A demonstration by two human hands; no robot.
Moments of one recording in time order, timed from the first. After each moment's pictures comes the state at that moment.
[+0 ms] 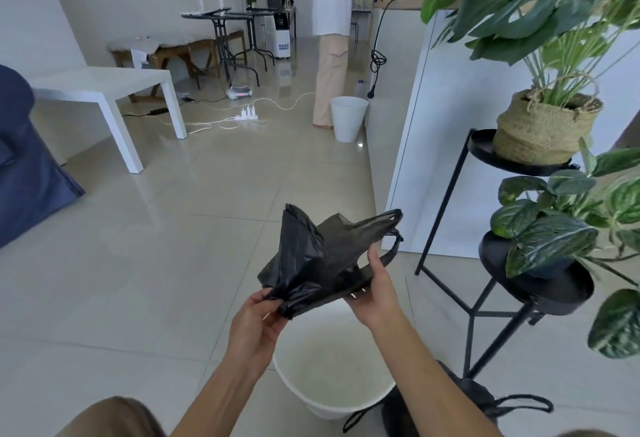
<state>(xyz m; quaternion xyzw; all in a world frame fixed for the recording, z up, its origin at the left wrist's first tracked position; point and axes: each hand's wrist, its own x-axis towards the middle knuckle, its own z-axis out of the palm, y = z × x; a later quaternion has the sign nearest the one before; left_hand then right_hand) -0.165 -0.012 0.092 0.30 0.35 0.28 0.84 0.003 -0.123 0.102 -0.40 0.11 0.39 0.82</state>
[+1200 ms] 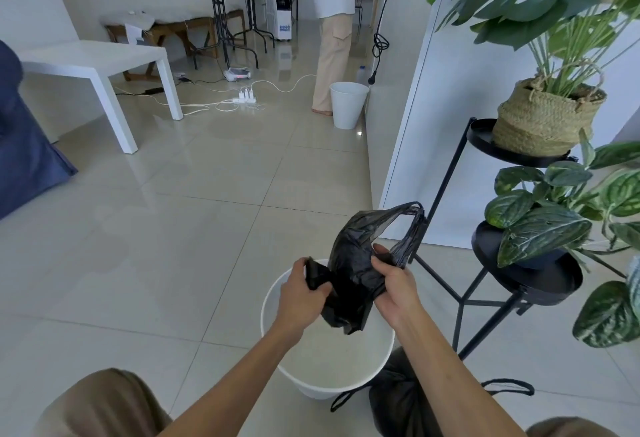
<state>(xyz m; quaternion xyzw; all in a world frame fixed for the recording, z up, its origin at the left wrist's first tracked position) -0.103 -0.050 0.076 0.72 0.39 0.15 0.55 0.023 -0.167 0.091 -0.45 0.07 0.32 0.83</state>
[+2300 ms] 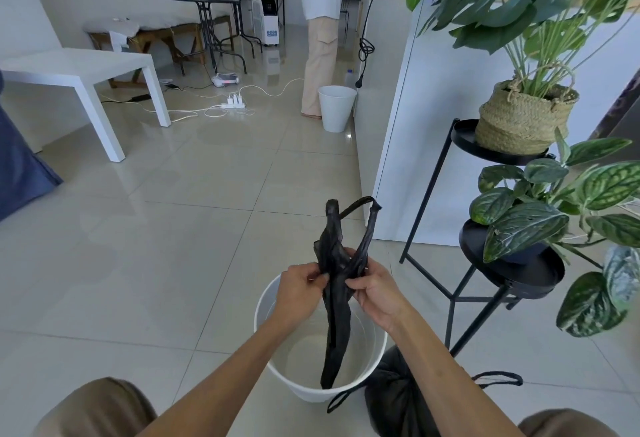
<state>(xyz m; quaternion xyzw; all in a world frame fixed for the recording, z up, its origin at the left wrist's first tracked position) -0.087 -0.042 0.078 0.78 0.27 0.18 0.54 0.013 -0.172 0.098 -0.50 -0.12 0.41 0.75</state>
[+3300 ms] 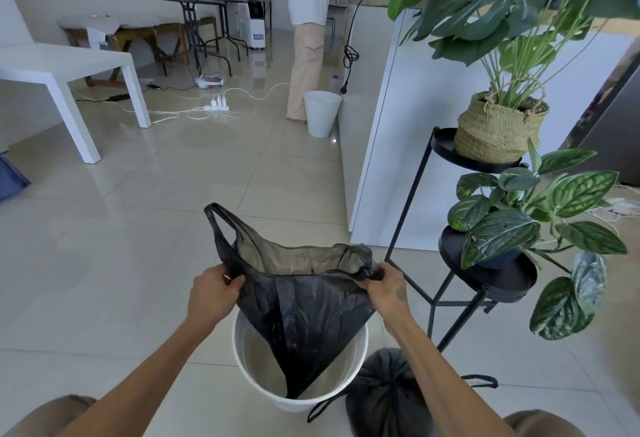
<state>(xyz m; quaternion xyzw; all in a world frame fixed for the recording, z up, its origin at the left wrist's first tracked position) -0.132 0.043 0.072 0.80 0.45 0.17 0.36 0.057 -0.195 0.081 -0.84 -0.06 0.15 0.52</state>
